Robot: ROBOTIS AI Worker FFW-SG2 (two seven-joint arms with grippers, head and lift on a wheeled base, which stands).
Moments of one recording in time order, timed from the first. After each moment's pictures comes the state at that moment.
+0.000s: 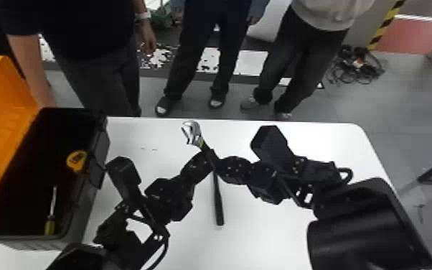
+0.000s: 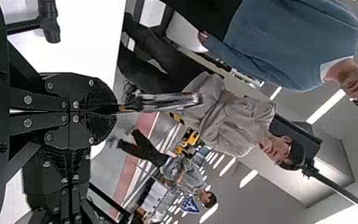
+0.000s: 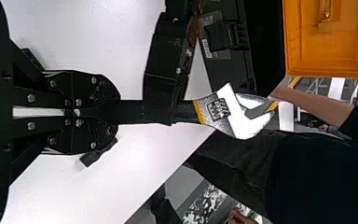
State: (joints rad) left arm 0.30 0.14 -0.33 -1.77 0.53 0.14 -0.30; right arm 0.21 -0.07 0.19 -2.06 0.65 0.59 1.00
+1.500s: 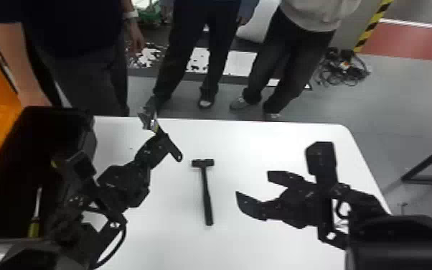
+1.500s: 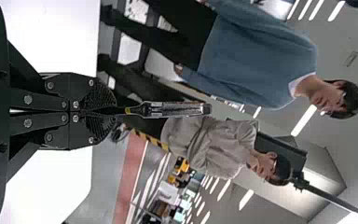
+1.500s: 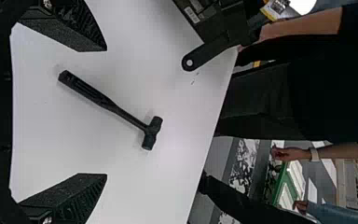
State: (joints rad) left arm 0.32 0.15 -0.21 -1.80 0.43 0.07 -0.27; right arm 0.37 -0.02 -0.06 -2.20 0.33 0.85 0.90
